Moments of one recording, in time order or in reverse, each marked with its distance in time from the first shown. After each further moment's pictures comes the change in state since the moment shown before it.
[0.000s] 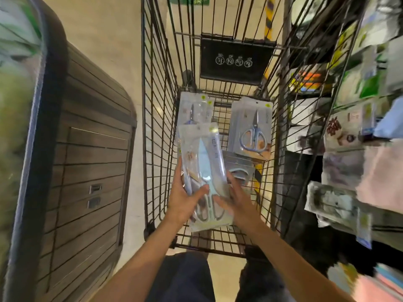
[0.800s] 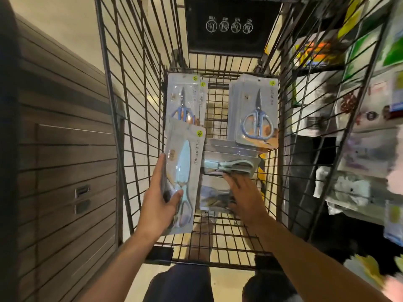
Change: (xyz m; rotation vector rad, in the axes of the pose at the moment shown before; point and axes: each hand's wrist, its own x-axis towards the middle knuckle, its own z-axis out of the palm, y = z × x) left_hand 0.026 -0.042 -0.045 0.327 -0.043 0.081; right_hand 0.069 0.125 -0.040 -1.234 0.027 -0.156
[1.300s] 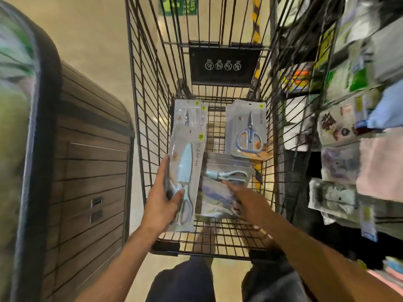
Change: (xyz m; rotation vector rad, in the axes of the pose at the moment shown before) left_hand -0.018 0.053 -0.024 0.037 0.011 0.084; right_hand -0.024 -0.010 -0.070 0.266 -0.182 0.053
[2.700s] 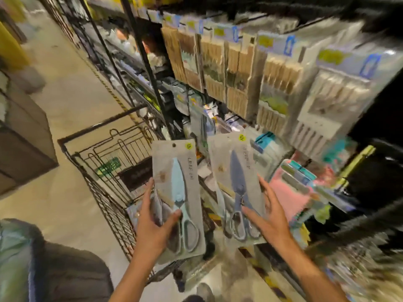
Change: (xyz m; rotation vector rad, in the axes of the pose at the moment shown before) left_hand -0.311 0.219 0.000 -0.001 -0.300 0.711; right_hand -0.465 -0.094 0.026 0.974 1.426 -0.245
